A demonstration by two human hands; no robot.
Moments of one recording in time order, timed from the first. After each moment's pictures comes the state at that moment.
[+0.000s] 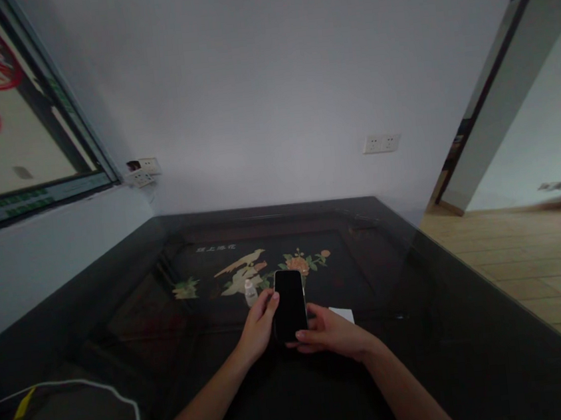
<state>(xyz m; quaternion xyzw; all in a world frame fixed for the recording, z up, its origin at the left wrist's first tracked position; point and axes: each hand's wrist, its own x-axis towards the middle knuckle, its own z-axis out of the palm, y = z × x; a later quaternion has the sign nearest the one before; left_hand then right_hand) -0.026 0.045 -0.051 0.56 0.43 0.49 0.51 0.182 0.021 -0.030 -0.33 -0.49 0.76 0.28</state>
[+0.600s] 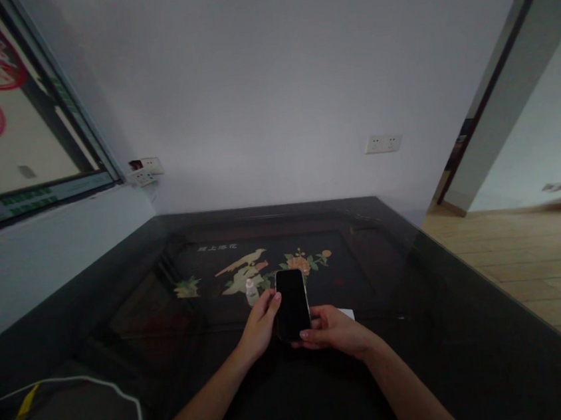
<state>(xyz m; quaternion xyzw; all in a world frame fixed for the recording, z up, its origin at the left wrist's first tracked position) -0.026 0.044 -0.050 0.56 0.43 0.48 0.52 0.185 0.026 -0.037 -0.35 -0.47 0.76 0.27</state>
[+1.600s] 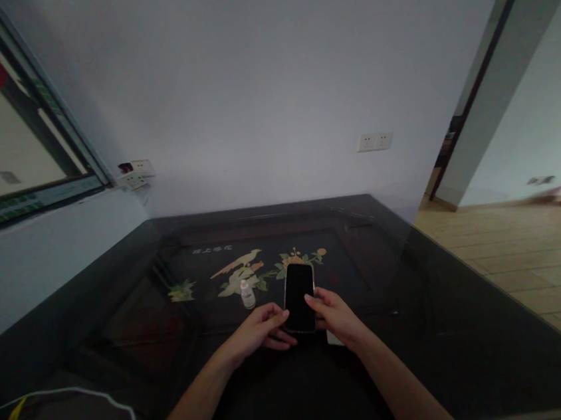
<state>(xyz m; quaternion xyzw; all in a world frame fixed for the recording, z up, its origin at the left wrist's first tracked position) -0.034 0.037 -0.027 0.48 0.41 0.29 0.72 0.183 0.038 -0.041 -0.42 -0.42 0.68 0.43</state>
